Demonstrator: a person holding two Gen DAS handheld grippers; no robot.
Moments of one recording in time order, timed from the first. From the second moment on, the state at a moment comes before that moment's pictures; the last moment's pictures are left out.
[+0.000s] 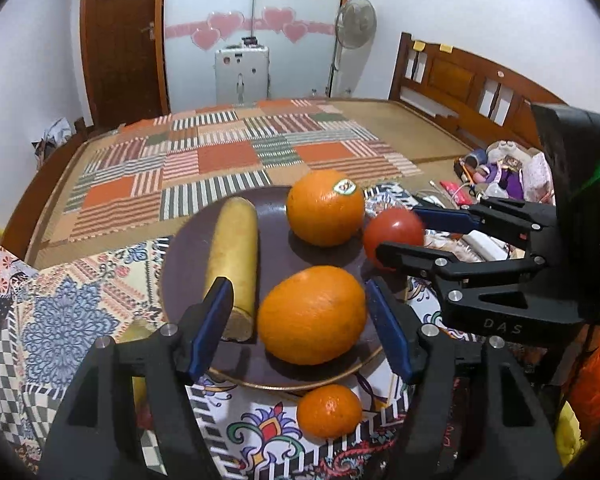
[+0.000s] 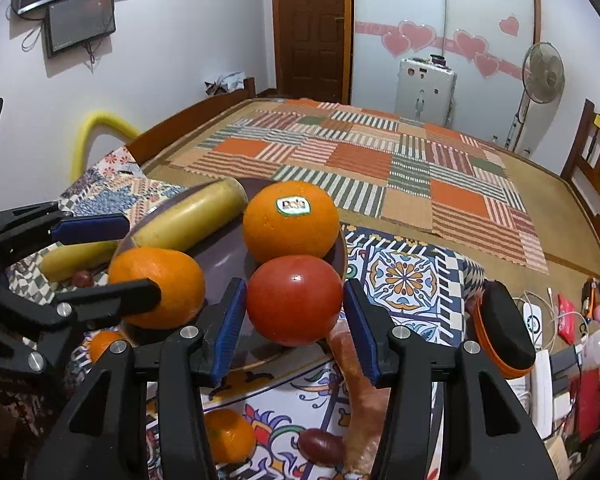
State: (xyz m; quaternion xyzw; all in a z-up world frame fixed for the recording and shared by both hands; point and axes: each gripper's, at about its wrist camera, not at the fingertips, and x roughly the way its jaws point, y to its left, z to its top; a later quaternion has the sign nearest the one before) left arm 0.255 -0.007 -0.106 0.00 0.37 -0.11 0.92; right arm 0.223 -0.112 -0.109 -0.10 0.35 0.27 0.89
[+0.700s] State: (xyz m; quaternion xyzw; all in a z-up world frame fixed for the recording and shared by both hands) left arm 0.207 0.084 -0.093 0.00 0.36 -0.03 0.93; right arm 0.179 -0.135 -0.084 -0.08 0.30 0.24 0.92
